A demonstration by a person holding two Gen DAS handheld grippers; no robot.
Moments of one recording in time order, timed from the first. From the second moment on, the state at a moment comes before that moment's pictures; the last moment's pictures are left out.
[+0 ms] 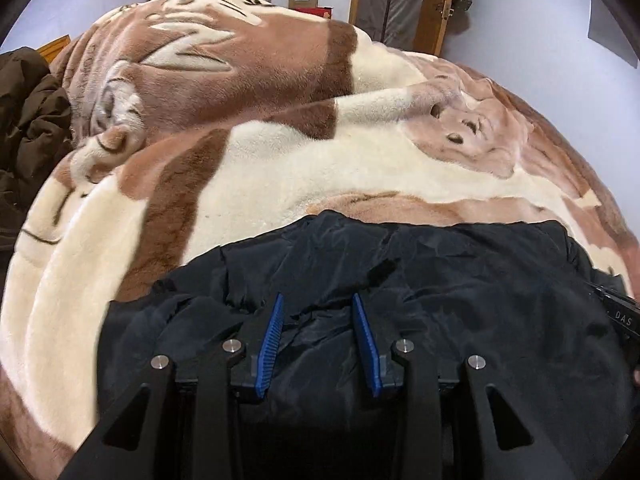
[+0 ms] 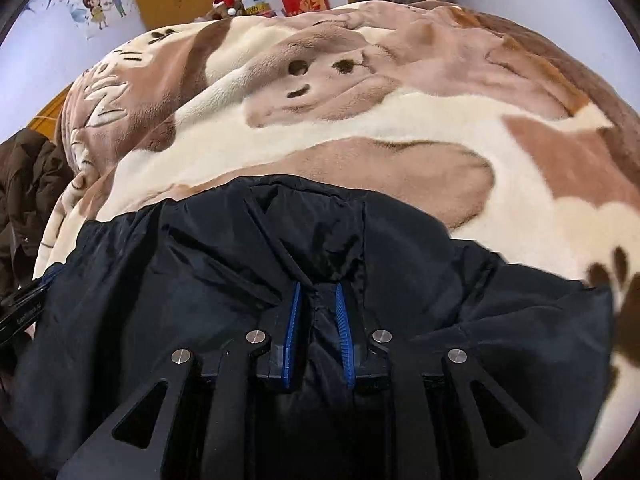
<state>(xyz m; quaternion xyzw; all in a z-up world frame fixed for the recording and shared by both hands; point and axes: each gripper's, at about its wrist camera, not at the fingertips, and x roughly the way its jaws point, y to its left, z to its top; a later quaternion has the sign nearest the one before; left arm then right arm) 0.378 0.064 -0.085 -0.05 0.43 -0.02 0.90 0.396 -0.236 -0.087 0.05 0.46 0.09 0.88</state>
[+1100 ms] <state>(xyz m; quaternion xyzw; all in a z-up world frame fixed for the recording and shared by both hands) 0.241 -0.004 -0.100 -0.06 0.47 -0.06 0.88 0.274 -0.164 -0.104 0.04 0.50 0.18 0.85</state>
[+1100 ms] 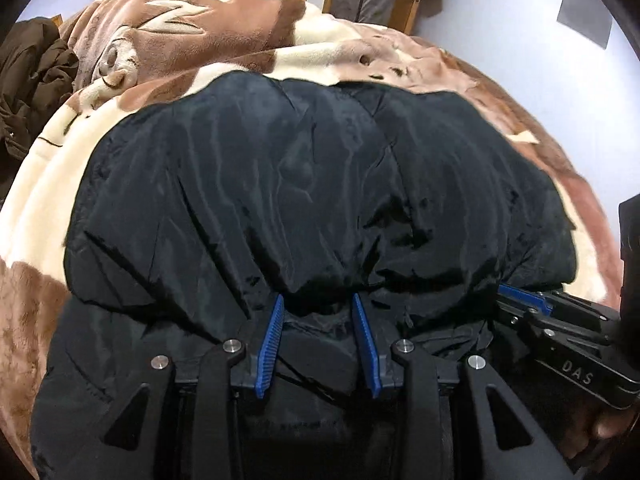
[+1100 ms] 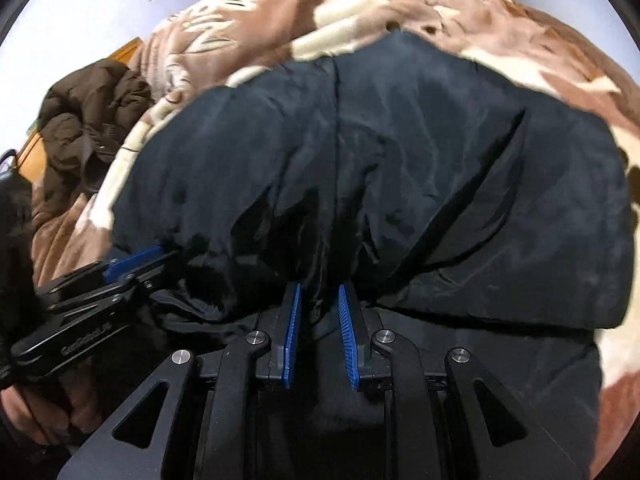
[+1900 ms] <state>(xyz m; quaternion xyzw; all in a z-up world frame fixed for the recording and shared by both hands) 0.226 -0.018 -0.083 -0.02 0.47 -0.06 0.88 0.227 -0.185 -0.075 0.06 0.48 0.17 0.86</state>
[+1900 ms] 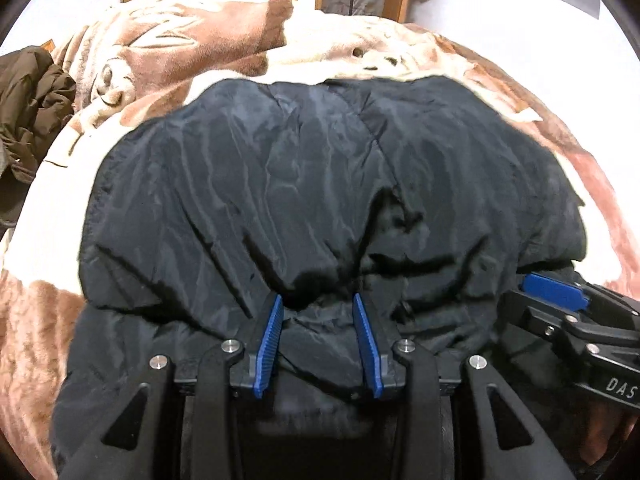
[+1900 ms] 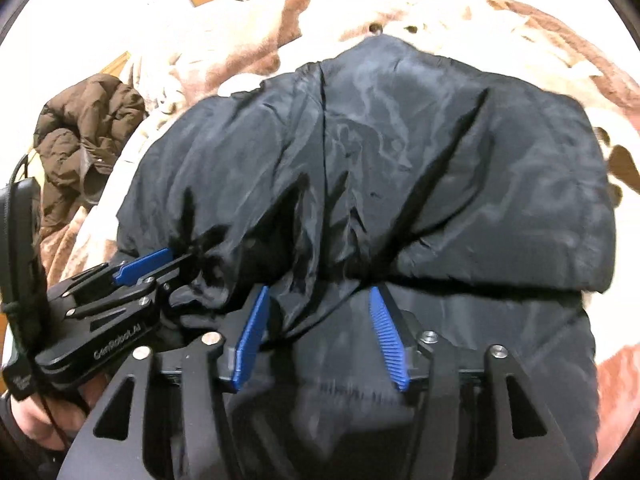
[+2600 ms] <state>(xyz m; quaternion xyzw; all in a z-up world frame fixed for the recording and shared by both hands) 0.066 0.013 -0.022 -0.04 0.44 -0.06 0.90 0.073 -0.231 -0.022 0.06 0.45 0.16 0.88</state>
